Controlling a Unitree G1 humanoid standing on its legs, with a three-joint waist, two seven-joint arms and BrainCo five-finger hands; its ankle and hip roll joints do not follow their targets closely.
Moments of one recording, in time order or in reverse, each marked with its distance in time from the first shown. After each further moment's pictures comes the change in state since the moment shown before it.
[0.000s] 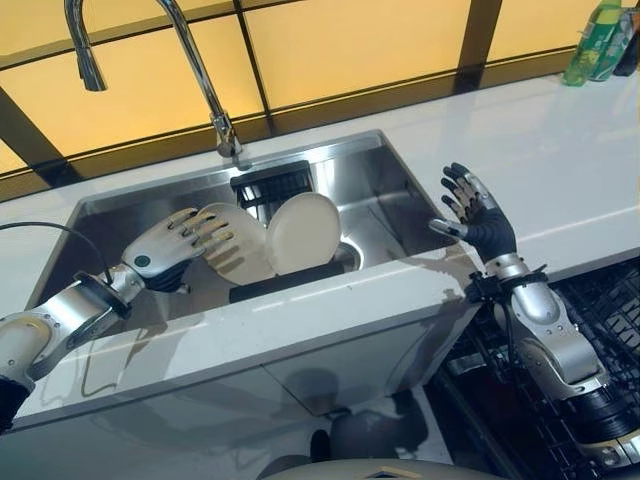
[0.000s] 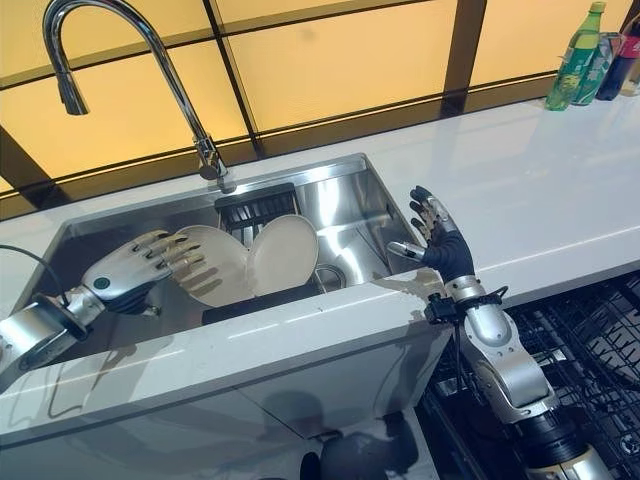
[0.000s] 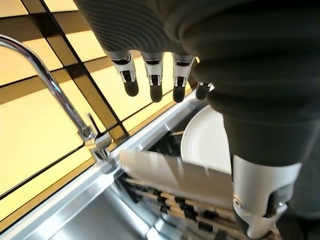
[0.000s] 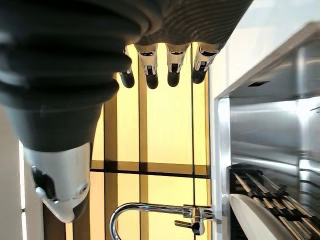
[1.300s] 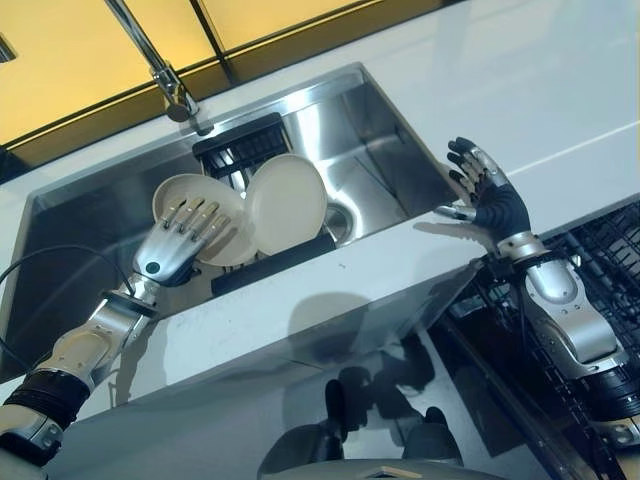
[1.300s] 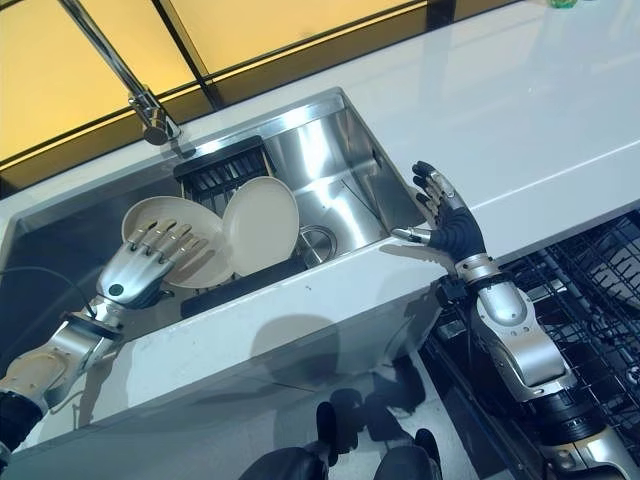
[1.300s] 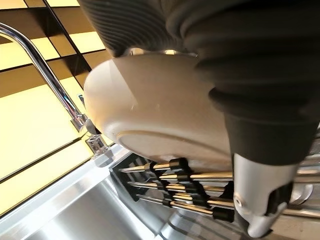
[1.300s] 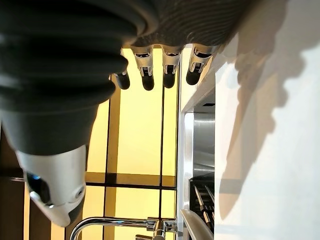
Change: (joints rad) left arm -0.147 -0.222 -0.200 0.248 0.121 0.357 0.395; right arm -0.139 -0.073 -0.009 0.029 -0.031 -0.010 0.061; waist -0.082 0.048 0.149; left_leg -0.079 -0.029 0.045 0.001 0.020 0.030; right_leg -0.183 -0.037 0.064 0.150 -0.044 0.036
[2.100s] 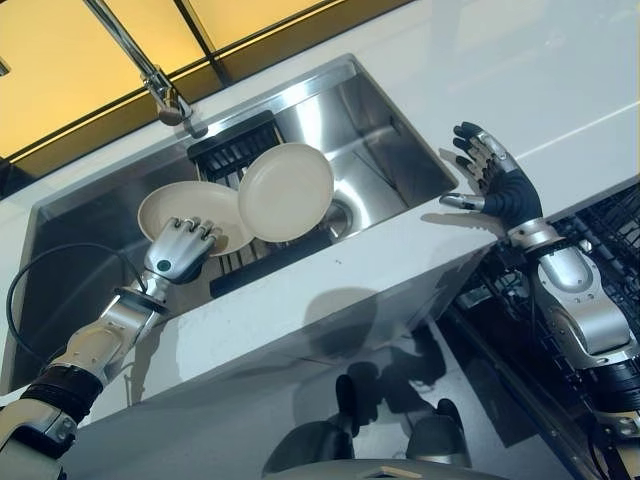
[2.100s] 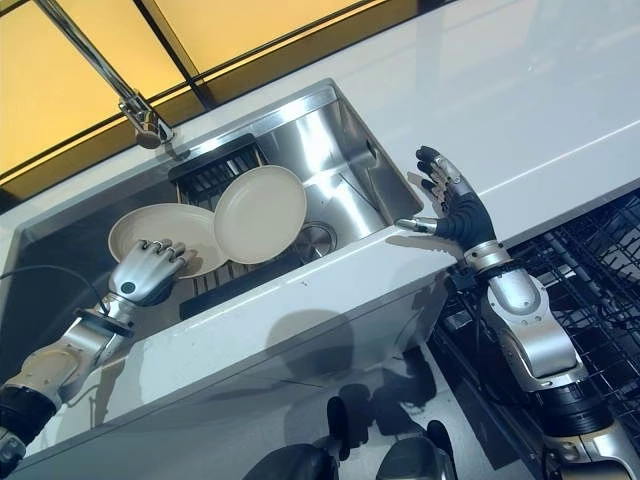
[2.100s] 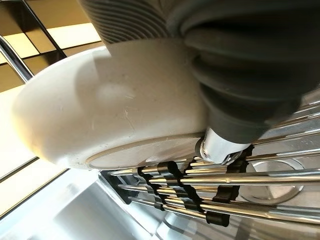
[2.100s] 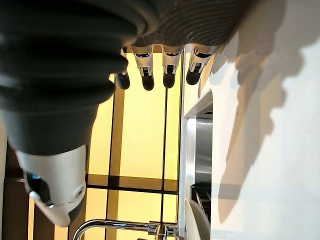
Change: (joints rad) left arm -0.026 -0.042 -0.006 0.004 0.076 -0.043 -0.080; right arm -0.013 0.000 -0.087 -0.027 -0.039 0.073 0.077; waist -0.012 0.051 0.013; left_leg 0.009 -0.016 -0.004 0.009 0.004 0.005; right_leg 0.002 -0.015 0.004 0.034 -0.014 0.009
